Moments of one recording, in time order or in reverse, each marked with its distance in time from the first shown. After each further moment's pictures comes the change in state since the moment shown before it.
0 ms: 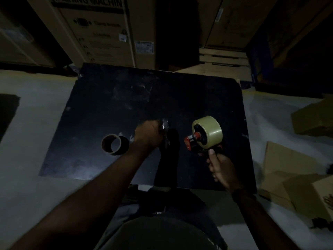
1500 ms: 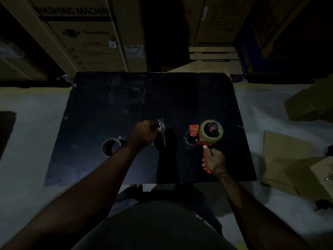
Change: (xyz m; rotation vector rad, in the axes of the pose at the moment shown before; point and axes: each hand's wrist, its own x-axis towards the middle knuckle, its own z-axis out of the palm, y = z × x) left_hand 0.006 -0.027 -0.003 -0.300 -0.062 0.099; right_hand 0.043 0.048 0.033 0.074 0.178 0.155
